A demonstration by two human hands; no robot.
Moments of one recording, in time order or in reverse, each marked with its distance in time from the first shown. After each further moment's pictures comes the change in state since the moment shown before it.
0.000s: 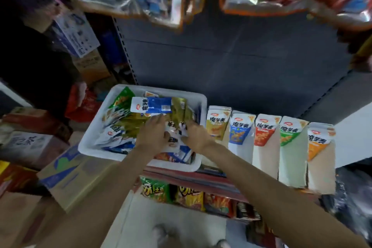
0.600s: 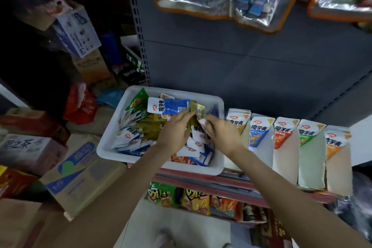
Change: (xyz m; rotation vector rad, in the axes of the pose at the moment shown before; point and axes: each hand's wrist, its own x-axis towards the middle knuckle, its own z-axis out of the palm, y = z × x) left_hand 0.011 -0.028 0.000 -0.289 0.084 0.318; right_hand -0.012 -0.023 -0.005 -0.208 0.384 -0.099
